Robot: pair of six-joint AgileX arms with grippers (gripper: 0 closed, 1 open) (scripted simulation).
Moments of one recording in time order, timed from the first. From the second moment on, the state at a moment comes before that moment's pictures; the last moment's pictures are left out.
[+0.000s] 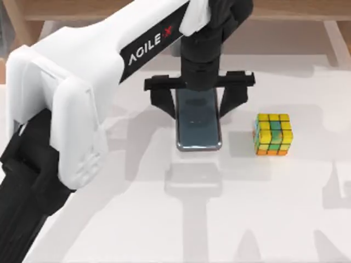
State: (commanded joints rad) left arm -0.68 2.55 2.49 -1.47 0.02 -0.67; right arm 0.00 0.00 0.00 0.00 0.00 0.00
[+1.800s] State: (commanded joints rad) left arm -0.70 2.46 2.37 -1.28 0.01 -0.63; right arm 0.00 0.00 0.00 0.00 0.00 0.00
